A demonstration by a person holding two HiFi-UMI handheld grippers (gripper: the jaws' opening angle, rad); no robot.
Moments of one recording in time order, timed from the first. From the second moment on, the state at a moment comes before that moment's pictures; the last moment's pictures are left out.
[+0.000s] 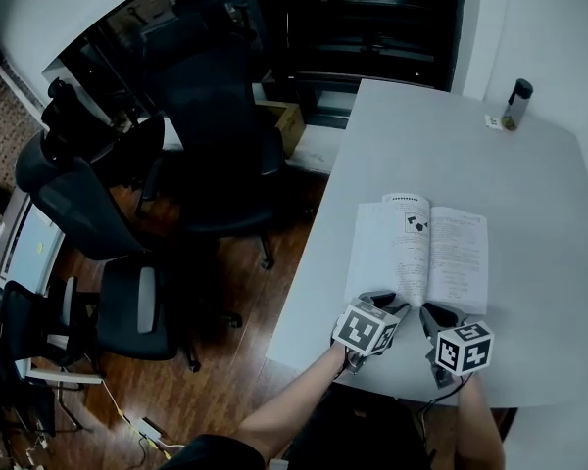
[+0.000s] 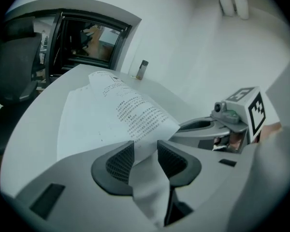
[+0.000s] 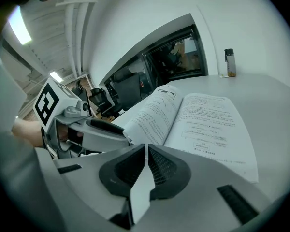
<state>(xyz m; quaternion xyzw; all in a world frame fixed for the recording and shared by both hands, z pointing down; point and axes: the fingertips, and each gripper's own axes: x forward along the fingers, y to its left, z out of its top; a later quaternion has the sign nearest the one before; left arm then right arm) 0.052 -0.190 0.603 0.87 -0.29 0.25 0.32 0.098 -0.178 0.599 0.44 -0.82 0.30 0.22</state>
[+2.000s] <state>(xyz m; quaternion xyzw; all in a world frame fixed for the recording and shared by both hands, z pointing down) -0.085 -0.180 0.618 0.82 -0.39 0.29 0.29 -0.039 -0.194 0.623 0.24 -0.86 0.07 0.45</state>
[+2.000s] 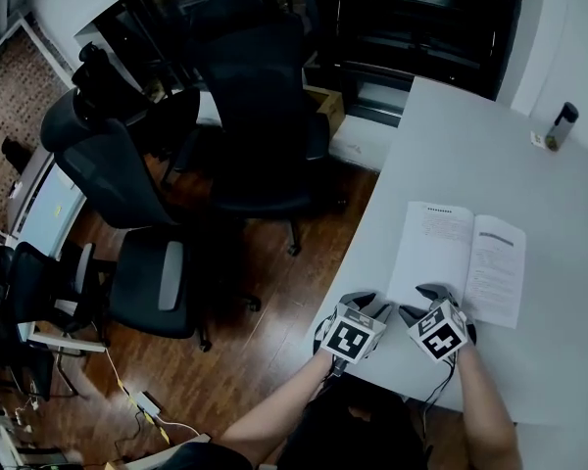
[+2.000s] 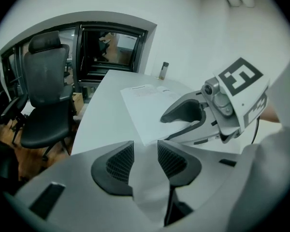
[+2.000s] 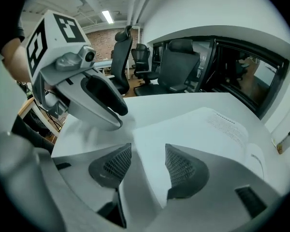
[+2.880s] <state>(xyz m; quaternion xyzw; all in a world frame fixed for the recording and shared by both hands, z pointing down) -0.065 -0.193 0.612 0.84 -0.38 0.28 0.28 -0.009 -0.218 0.553 0.38 -0.86 0.10 0.32</state>
